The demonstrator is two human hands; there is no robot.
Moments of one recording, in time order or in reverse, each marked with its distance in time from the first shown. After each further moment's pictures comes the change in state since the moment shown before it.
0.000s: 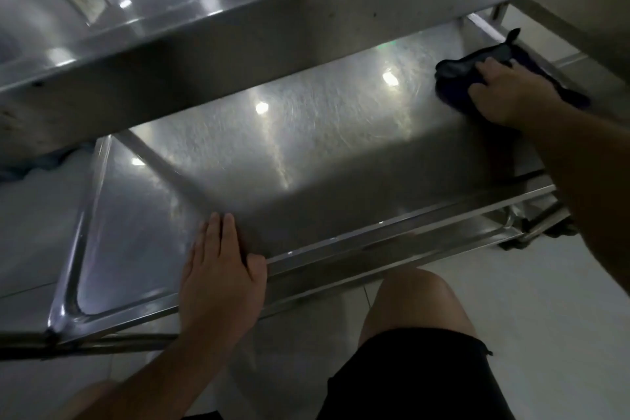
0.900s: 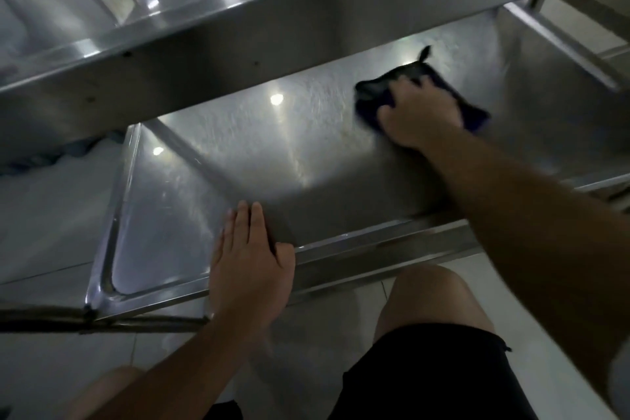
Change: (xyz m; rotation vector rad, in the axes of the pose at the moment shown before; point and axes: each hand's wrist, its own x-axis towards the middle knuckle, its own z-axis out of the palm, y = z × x) left_hand 0.002 0.001 0.001 -0.028 -0.016 -0.006; right_hand -0.064 -0.171 0.041 0.041 0.025 -0.200
